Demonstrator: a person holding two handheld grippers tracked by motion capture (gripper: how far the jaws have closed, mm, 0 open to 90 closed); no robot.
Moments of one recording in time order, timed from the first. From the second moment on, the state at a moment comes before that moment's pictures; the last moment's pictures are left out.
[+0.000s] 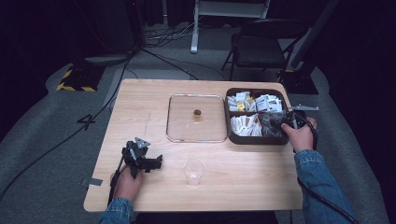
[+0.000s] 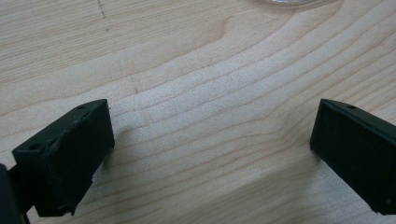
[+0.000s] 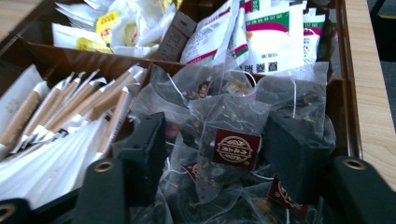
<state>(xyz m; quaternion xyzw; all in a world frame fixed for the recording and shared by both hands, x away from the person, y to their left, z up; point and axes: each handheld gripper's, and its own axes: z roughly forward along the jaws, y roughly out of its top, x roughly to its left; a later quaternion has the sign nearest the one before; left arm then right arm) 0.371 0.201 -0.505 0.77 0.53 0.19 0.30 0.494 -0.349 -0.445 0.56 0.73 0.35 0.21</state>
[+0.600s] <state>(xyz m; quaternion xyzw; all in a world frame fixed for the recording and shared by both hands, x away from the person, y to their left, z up) 0.371 0.201 -0.505 0.77 0.53 0.19 0.30 0.499 -0.353 -0.451 0.55 0.74 0.33 0.21</state>
